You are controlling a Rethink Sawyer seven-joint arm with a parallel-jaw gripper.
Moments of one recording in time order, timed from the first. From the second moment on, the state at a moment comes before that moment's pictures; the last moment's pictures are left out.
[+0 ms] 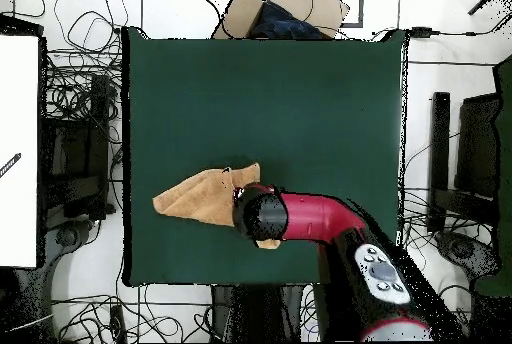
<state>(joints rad) -0.46 -0.77 0.21 1.97 -0.25 0.44 1.58</state>
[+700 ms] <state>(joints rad) -0.61 -1.01 0.32 1.92 -0.23 0.73 1.58</state>
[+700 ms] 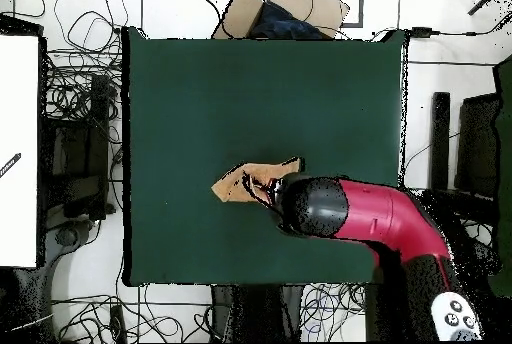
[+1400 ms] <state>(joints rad) -0.64 -1.01 0.43 1.91 -0.24 0.66 1.58</state>
